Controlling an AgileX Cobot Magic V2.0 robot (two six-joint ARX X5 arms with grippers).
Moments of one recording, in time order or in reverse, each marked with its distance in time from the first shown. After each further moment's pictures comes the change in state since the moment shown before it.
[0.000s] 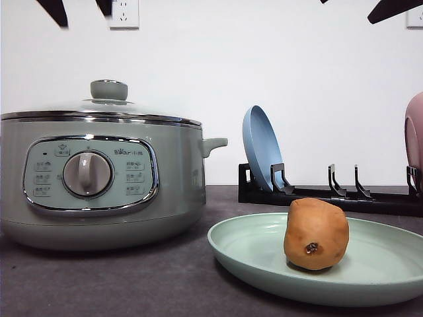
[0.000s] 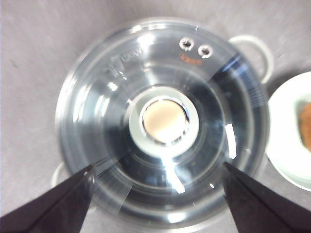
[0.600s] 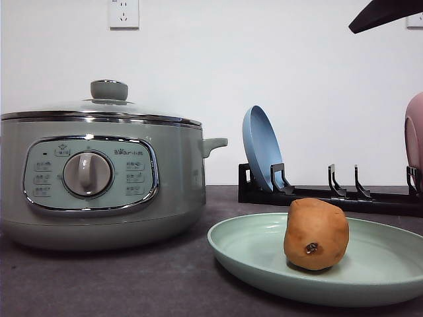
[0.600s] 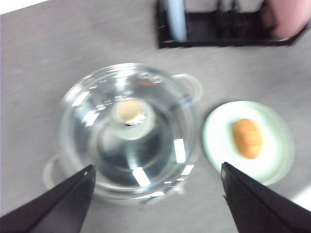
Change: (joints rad) left_arx 0.000 -0.322 0.000 -0.032 0.153 -0.019; right_arx 0.000 0.000 0.000 -0.117 -0.286 0.025
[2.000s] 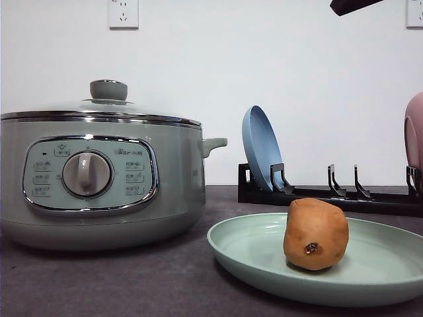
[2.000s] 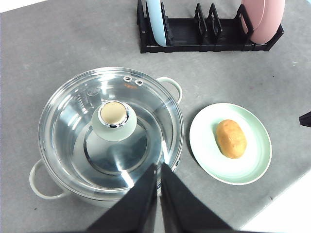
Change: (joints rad) left_arx 0.000 -0.013 0.000 0.000 0.034 -0.003; right_arx 0.000 0.000 0.000 -0.029 -0.025 0.009
